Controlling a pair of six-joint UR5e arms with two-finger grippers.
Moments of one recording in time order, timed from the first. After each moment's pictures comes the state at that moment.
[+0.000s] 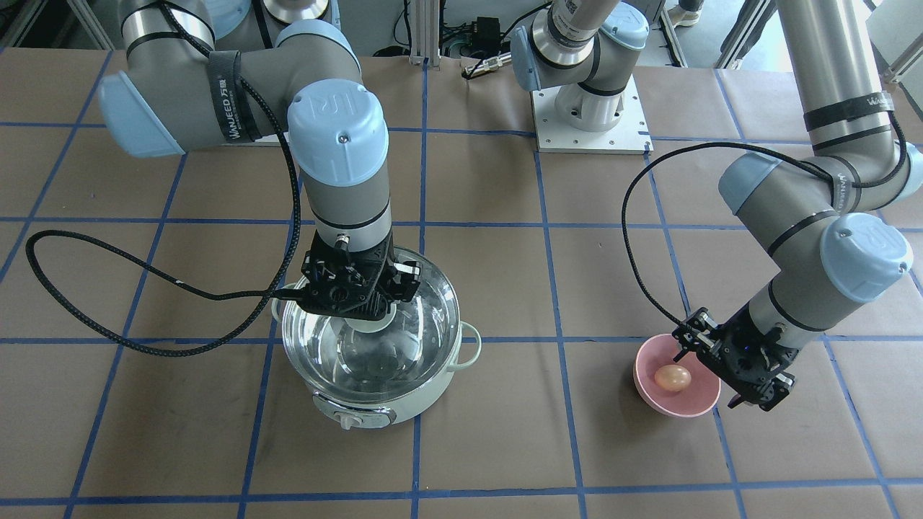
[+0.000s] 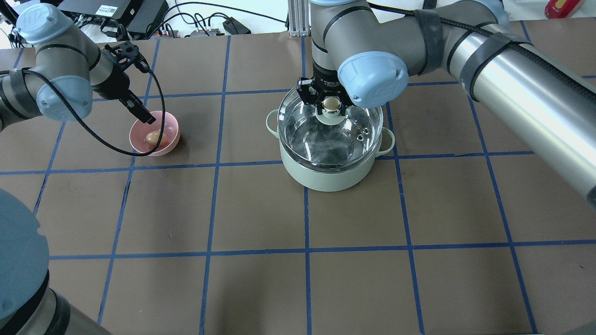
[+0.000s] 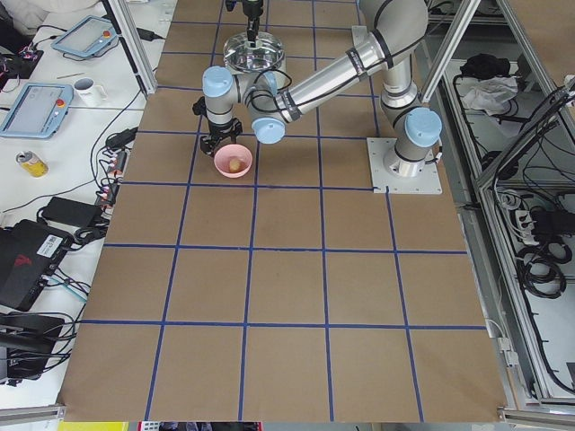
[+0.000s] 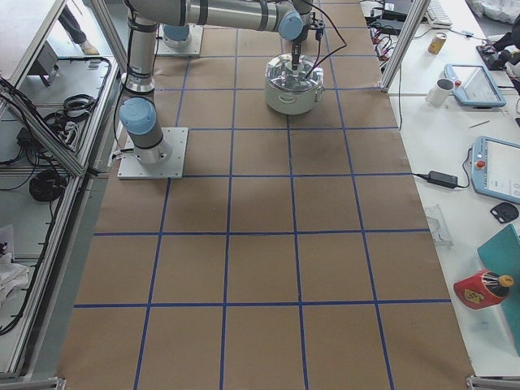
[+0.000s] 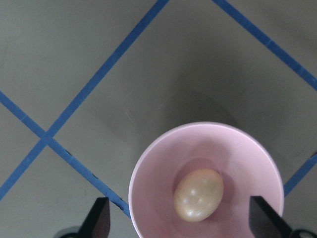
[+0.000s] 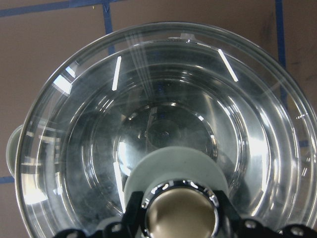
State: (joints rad) left arm -1.28 -1.99 -1.64 -0.99 1.48 1.14; right arm 1.86 -1.22 1.47 -1.88 -1.60 0.40
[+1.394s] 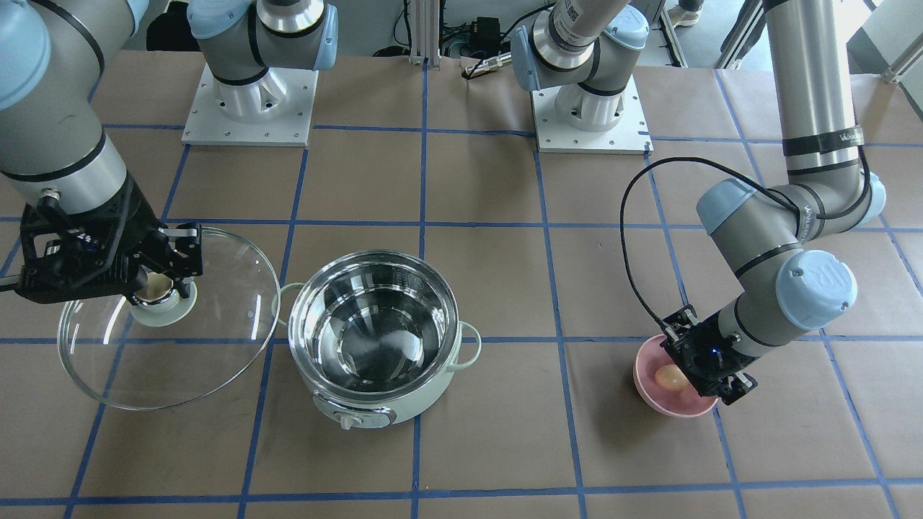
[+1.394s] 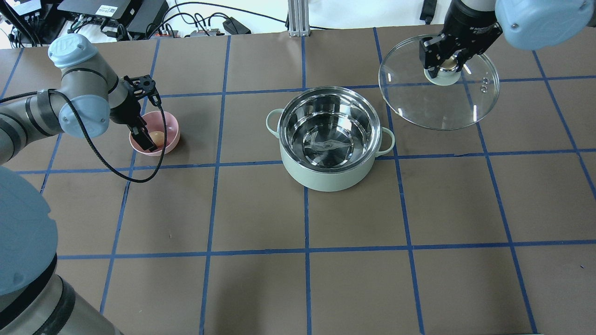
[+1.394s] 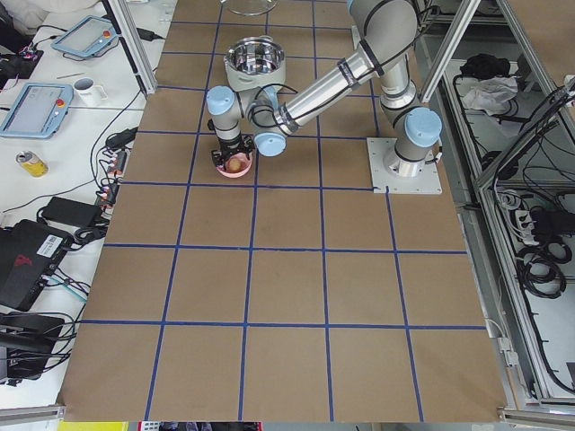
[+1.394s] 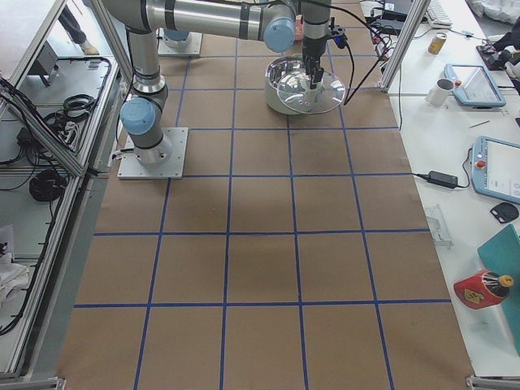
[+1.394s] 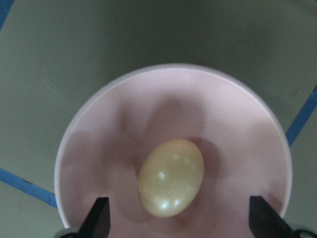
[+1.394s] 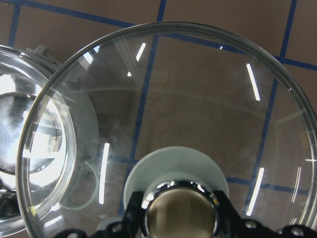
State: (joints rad) left arm -1.28 -2.05 -1.71 -0.99 1.57 1.33; right arm 1.51 -1.37 1.47 -1.76 -1.61 -0.28
